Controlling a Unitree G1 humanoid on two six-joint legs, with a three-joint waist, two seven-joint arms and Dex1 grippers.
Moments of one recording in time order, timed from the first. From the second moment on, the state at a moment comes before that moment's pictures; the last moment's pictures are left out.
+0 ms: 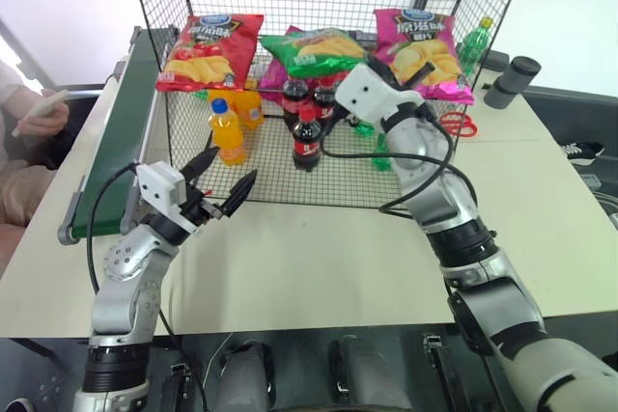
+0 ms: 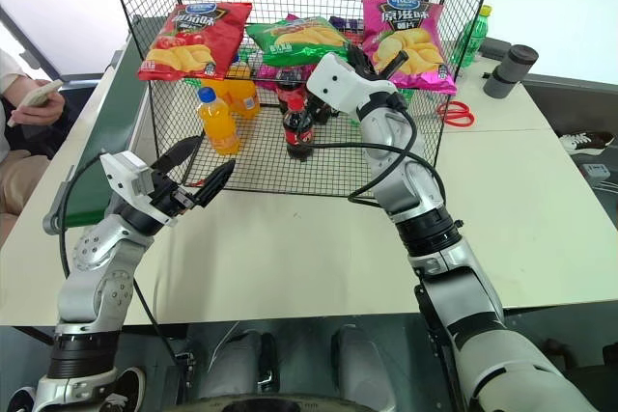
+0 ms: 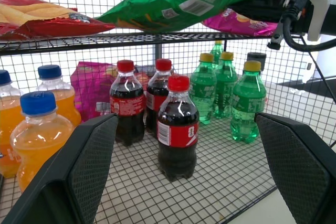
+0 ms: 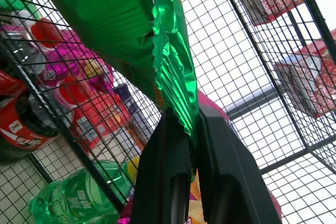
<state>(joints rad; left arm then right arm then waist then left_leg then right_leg) -0.12 0.35 0.17 -0.21 -0.46 0.08 -0.65 -0.81 -0.31 0.25 0.12 -0.62 0.33 0.13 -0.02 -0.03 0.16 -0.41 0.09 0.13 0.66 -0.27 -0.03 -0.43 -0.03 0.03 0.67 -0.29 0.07</state>
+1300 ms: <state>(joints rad) -0.13 0.34 0.15 -0.22 -0.45 0.08 -0.63 -0.87 -0.29 0.35 0.17 -0.61 0.17 0.25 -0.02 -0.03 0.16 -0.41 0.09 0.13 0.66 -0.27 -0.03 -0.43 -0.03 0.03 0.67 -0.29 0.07</state>
